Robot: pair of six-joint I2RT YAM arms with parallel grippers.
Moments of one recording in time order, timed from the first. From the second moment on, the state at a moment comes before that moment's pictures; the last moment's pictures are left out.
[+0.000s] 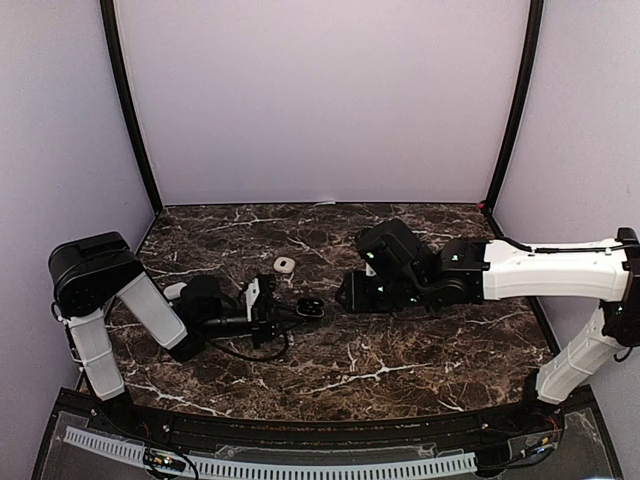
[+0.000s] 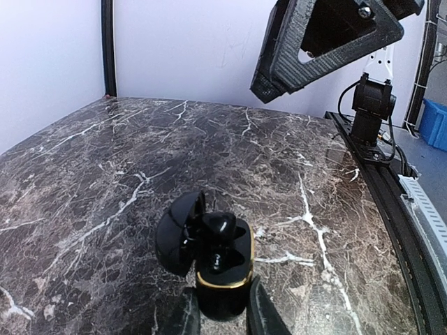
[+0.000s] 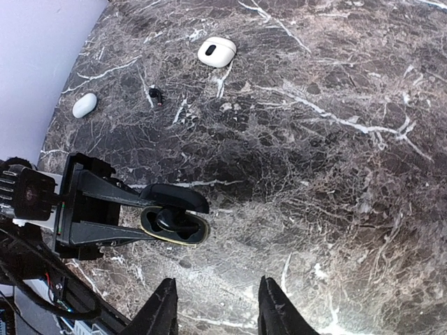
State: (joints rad) left arm -0.73 1.85 0.44 1.26 0.62 0.03; right arm 1.13 1.50 1.15 -0.47 0.25 0.85
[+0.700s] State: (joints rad) left arm -0.74 1.86 0.44 1.25 0.61 0.10; right arm 1.18 1.72 1.34 -0.52 0.22 0.92
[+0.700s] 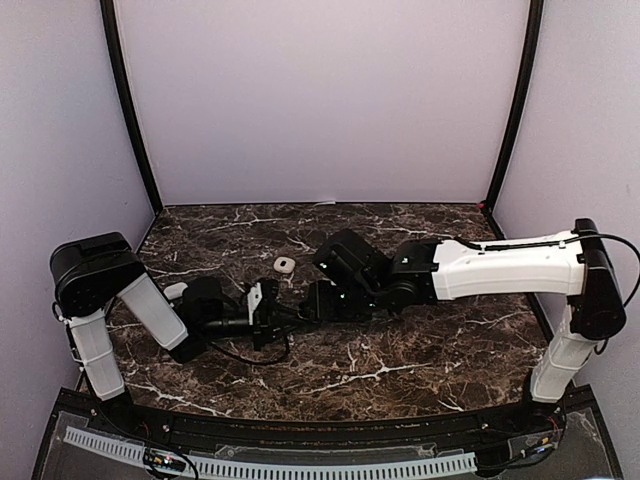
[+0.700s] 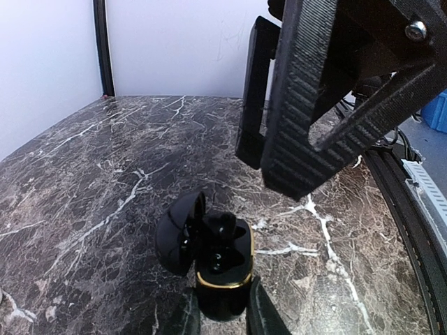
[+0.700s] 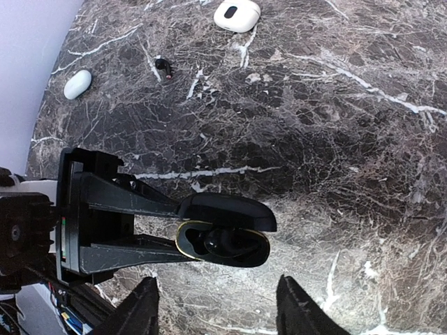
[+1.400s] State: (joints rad) left arm -0.74 1.85 0.44 1.24 0.60 0.11; right arm 1.18 1.75 1.35 -0.55 0.25 0.92
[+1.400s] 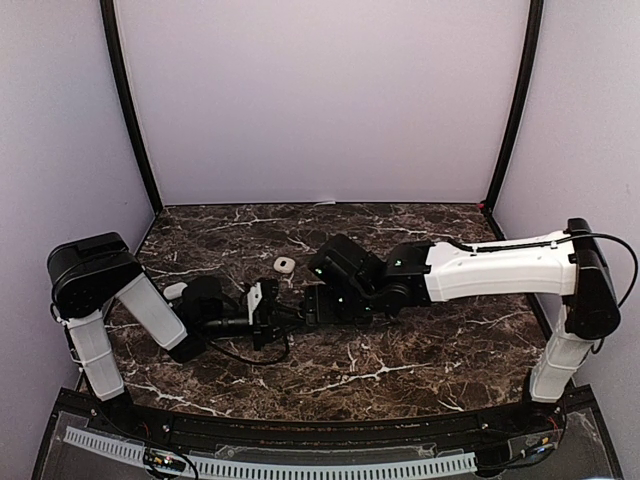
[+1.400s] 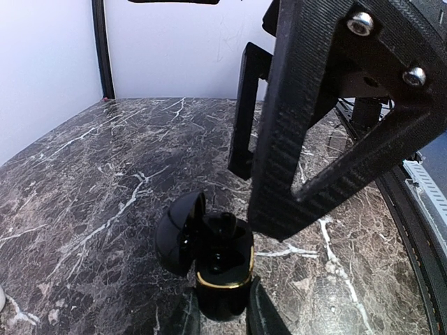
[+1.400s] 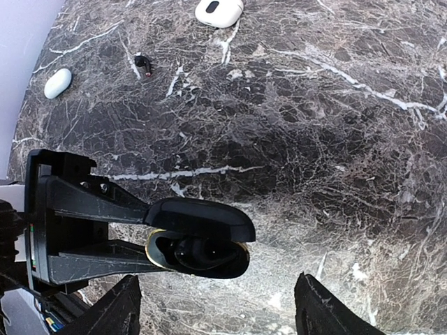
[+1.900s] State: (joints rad) left arm -0.74 1.83 0.44 1.24 0.60 0.12; right arm 1.18 1.77 1.37 -0.55 0.26 0.93
